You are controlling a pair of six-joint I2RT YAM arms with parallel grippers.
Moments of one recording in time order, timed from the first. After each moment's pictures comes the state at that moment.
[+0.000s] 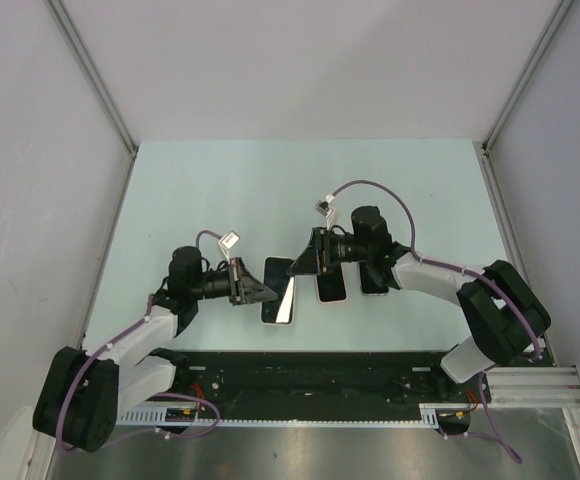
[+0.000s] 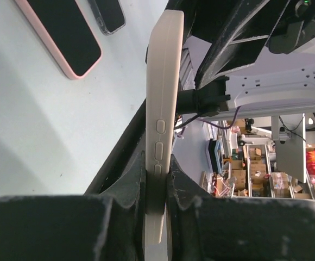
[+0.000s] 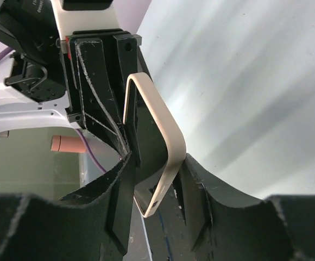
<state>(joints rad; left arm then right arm) -0.31 1.02 0.30 0.33 0.97 -0.86 0.64 1.54 0.79 0.42 -0.81 0.76</state>
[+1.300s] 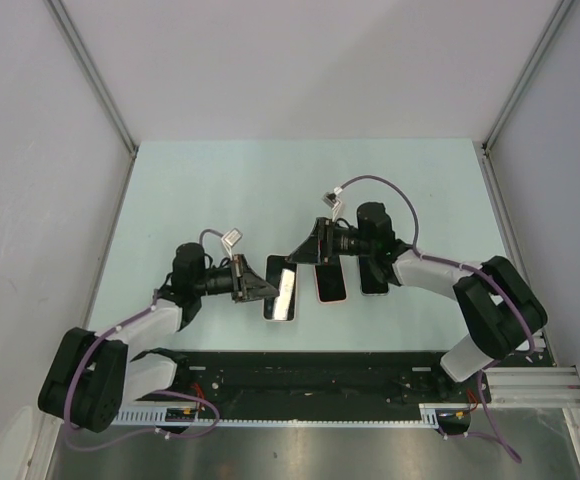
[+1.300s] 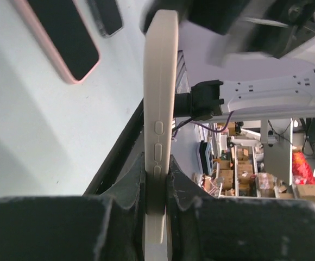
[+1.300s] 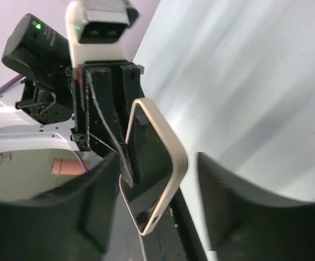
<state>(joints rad) -0.31 1.12 0.31 0.47 1.00 -0.94 0.60 1.57 0.79 0.52 -0.78 0.82</state>
